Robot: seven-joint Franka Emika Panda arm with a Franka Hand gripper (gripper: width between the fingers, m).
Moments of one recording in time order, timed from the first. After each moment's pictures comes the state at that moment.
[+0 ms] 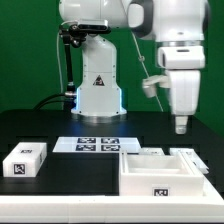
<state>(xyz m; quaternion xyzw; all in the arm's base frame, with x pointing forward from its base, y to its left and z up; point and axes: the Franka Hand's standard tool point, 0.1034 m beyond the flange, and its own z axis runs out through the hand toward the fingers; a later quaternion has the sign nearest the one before) 0.458 0.171 0.081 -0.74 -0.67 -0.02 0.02</state>
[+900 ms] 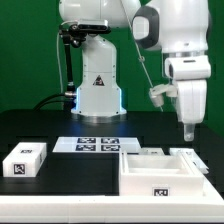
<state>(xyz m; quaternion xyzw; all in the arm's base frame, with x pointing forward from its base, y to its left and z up) 0.435 0.181 0.047 -0.74 -0.67 -0.04 0.03</state>
